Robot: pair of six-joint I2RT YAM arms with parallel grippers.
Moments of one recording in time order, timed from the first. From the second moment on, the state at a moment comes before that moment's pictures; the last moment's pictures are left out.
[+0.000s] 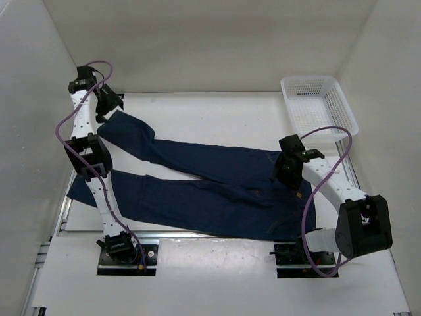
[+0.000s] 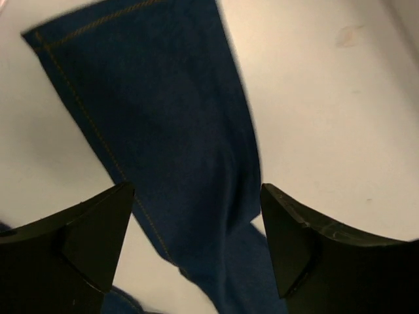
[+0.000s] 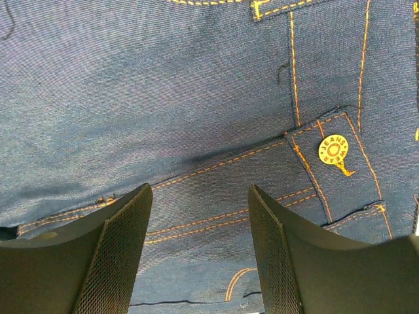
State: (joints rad) left arm 0.24 2.36 2.48 -1.10 0.06 -0.50; right arm 0.29 1.33 0.85 -0.77 0.14 0.67
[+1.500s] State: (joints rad) left arm 0.20 2.22 1.87 -1.05 -0.18 -0.51; right arm 0.28 1.18 0.83 -0.82 0.15 0.73
